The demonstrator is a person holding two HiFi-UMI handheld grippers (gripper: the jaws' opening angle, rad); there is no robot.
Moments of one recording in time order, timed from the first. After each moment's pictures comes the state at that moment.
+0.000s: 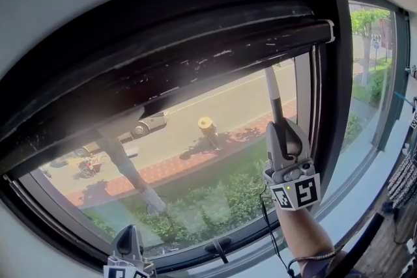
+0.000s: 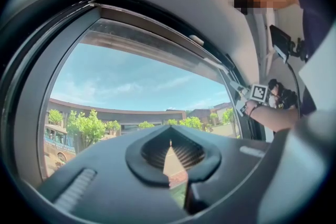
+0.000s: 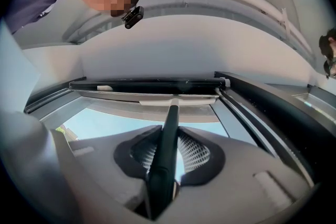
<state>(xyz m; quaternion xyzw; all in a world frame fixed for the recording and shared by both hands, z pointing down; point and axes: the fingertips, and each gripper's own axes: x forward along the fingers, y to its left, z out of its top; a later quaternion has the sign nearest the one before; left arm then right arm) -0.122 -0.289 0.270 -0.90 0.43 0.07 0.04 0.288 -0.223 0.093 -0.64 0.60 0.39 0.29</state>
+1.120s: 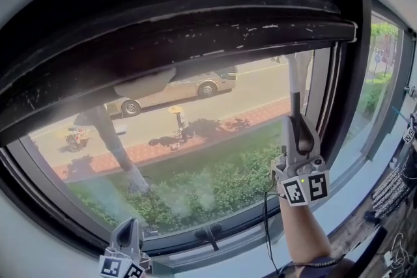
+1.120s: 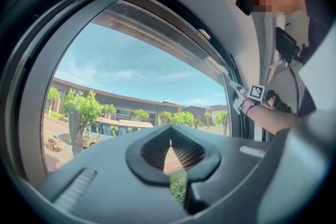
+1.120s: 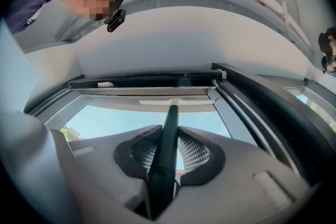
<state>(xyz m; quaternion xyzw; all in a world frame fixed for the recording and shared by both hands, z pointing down) -0.129 -0.283 0.313 -0.91 0.42 0.06 -0.01 0.287 -0.223 0.113 -0.66 0.62 0.33 0.27</state>
